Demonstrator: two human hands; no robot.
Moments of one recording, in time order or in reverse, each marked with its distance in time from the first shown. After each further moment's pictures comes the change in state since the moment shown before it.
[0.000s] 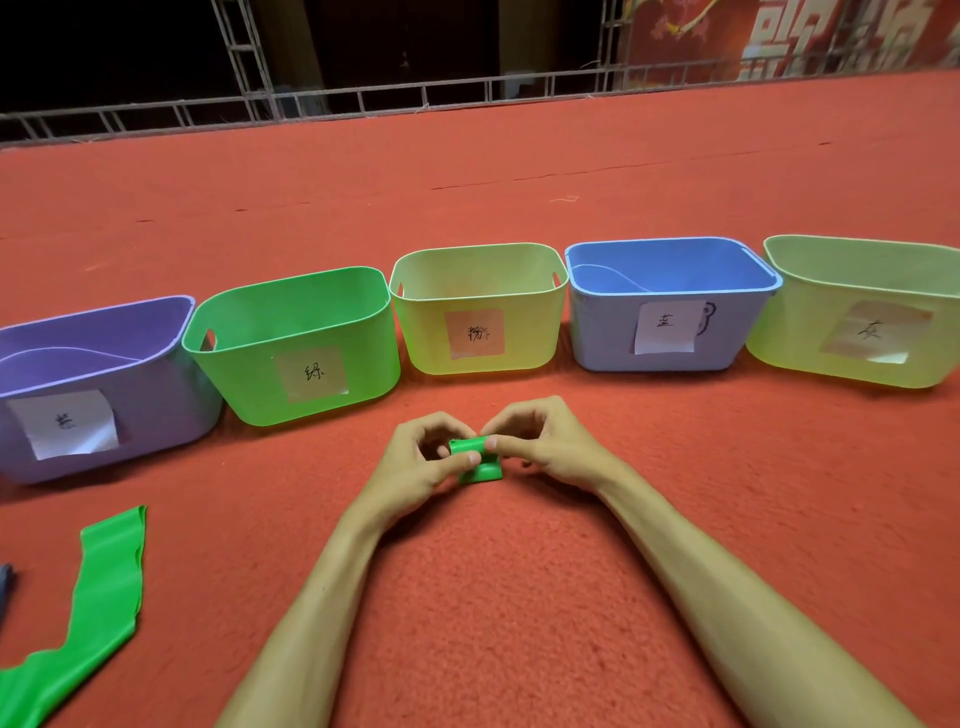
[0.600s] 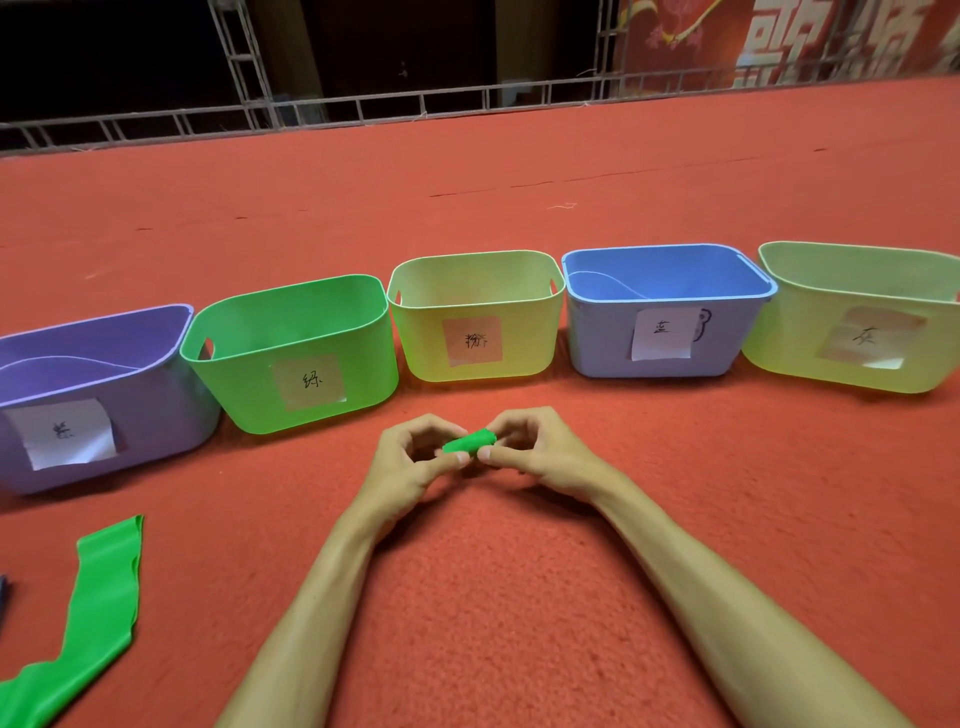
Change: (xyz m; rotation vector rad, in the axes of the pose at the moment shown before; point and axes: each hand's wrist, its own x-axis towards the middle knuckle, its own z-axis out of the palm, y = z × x) left_hand -0.001 0.004 -0.004 -0.083 0.075 0.022; right_hand 0.001 0.001 0.003 0.003 0.015 0.032
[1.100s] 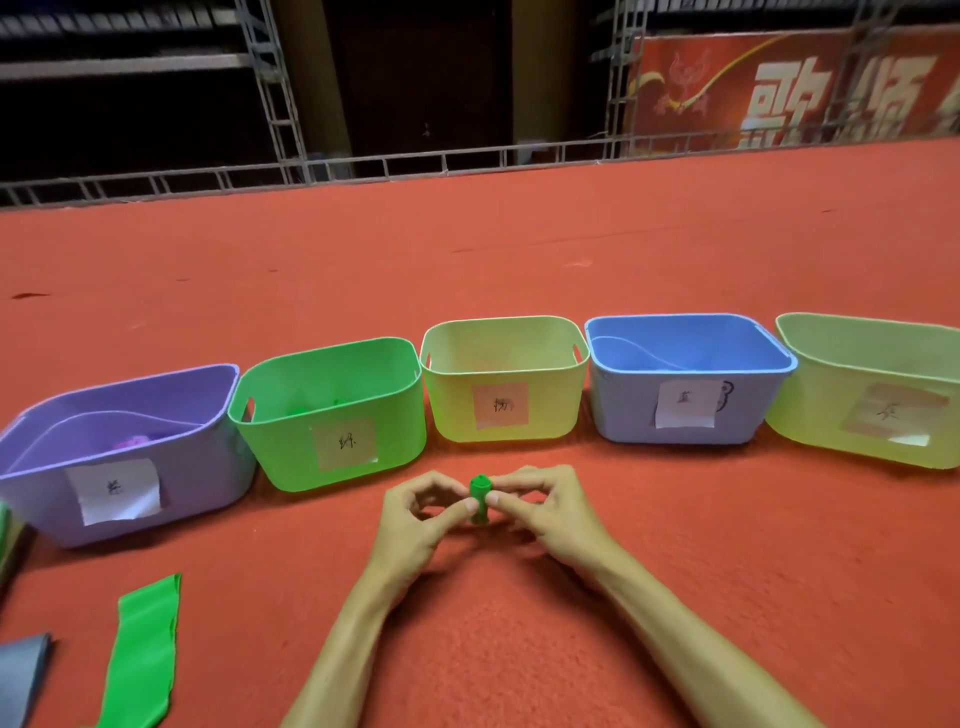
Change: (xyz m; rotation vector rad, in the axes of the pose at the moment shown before) left_hand -0.008 0.020 -0.016 -0.002 0.145 0.049; right_hand 0.004 -0.022 0.031 -0.034 0.235 -0.105
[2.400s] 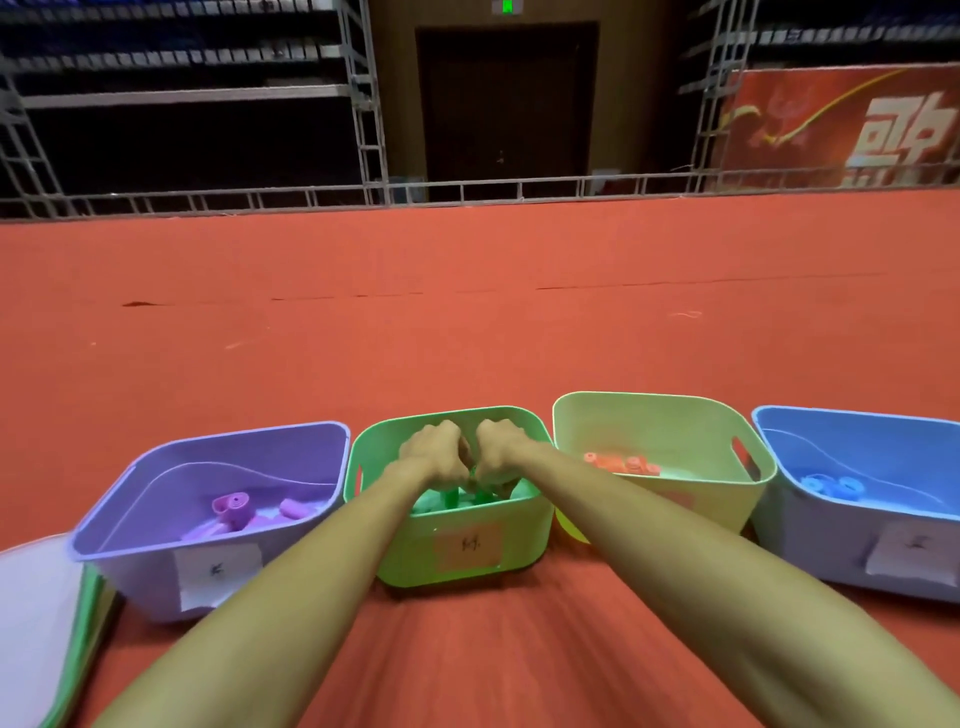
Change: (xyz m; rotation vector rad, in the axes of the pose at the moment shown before) left_hand 0.225 -0.005 -0.168 1.105 -0.185 -0.370; right_hand 0.273 -0.062 0.172 -1.036 -0.542 0.258
